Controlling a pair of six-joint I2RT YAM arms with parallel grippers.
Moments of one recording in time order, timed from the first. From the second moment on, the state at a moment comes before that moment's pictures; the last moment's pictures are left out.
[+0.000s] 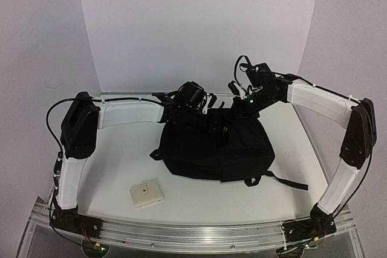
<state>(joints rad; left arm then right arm) -0.91 2.14 1.77 -0.32 0.25 -0.55 0.54 1.75 1.53 -0.72 -0.34 0.27</state>
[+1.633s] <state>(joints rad) -0.88 1.99 1.71 -0.34 0.28 -0.39 0.54 1.67 1.48 -0.72 -0.24 0.22</state>
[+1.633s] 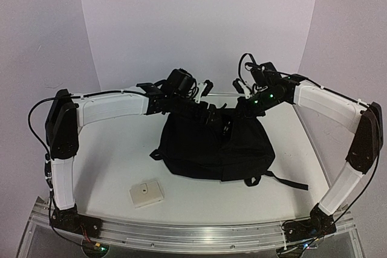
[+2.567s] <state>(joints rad) -0.87 2.26 2.07 -0.47 0.32 -0.30 0.52 1.72 1.48 -0.72 -0.20 0.26</state>
